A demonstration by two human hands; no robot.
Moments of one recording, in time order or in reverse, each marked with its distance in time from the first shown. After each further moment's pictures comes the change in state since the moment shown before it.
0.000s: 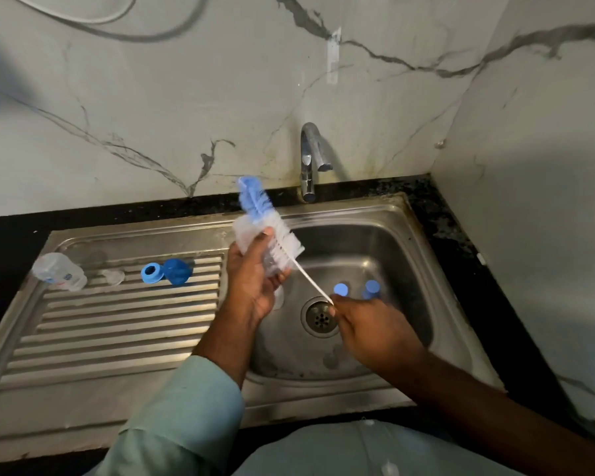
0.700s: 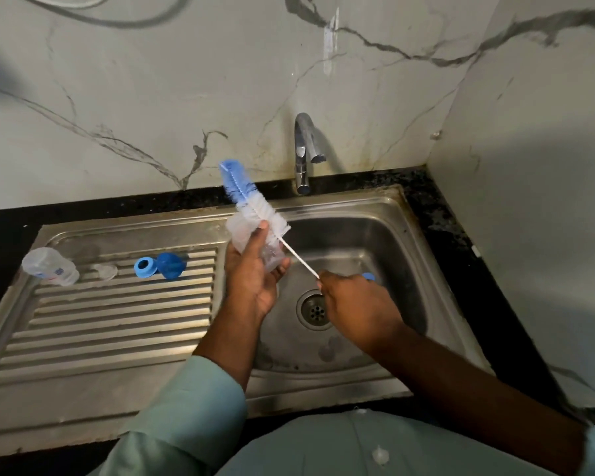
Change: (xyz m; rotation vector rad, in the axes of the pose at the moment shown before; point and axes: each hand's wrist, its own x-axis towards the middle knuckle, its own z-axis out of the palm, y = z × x) left_hand -0.003 -0.011 0.005 -0.068 0.035 0.017; right_hand 0.022 -0.003 -0.001 -0.122 0.026 -0.002
